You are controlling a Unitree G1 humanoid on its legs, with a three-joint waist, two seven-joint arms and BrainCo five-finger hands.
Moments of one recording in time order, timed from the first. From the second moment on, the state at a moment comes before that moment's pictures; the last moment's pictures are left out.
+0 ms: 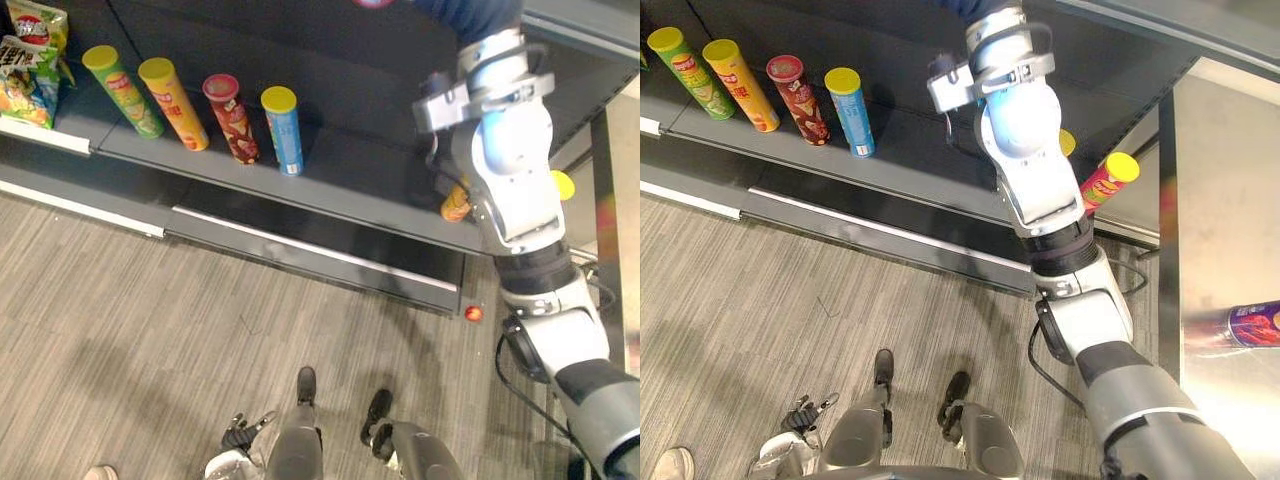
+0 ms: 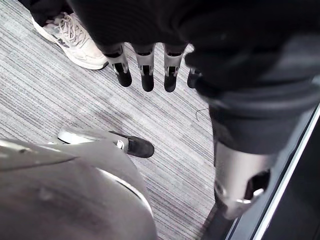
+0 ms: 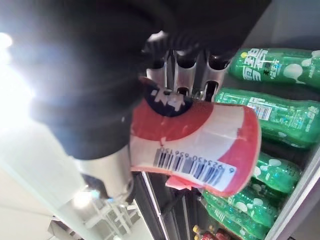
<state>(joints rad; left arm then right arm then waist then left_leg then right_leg) 0.02 0.14 0.20 1.07 -0.25 -0.12 0.06 -1.17 -0.29 0.20 0.07 0.12 -0.16 -0.16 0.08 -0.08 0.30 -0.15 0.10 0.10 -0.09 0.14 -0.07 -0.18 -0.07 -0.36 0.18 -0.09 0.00</state>
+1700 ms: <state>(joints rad) 0.03 0.15 0.16 1.08 -0.25 -0.12 0.04 -1.38 -0.42 -0.08 0.85 0.16 -0.05 -0.20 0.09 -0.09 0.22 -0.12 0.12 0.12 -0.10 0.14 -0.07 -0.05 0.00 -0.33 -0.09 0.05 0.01</state>
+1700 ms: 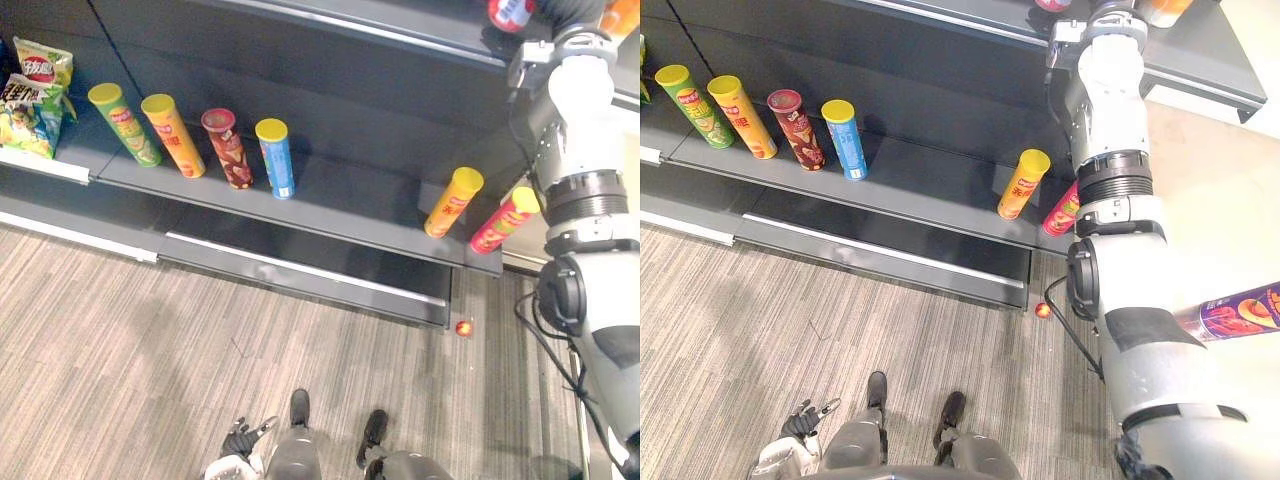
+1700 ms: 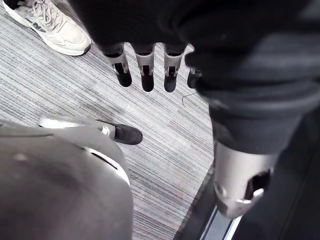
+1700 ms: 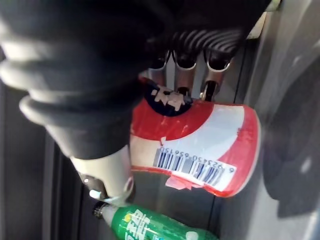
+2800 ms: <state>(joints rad) 0.02 0.15 0.15 1.07 -0.26 -0.12 0.07 -1.46 -0.37 -0.08 0.92 0.15 -0.06 -0.21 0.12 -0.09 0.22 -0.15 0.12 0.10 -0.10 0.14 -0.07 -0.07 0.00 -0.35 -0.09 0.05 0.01</state>
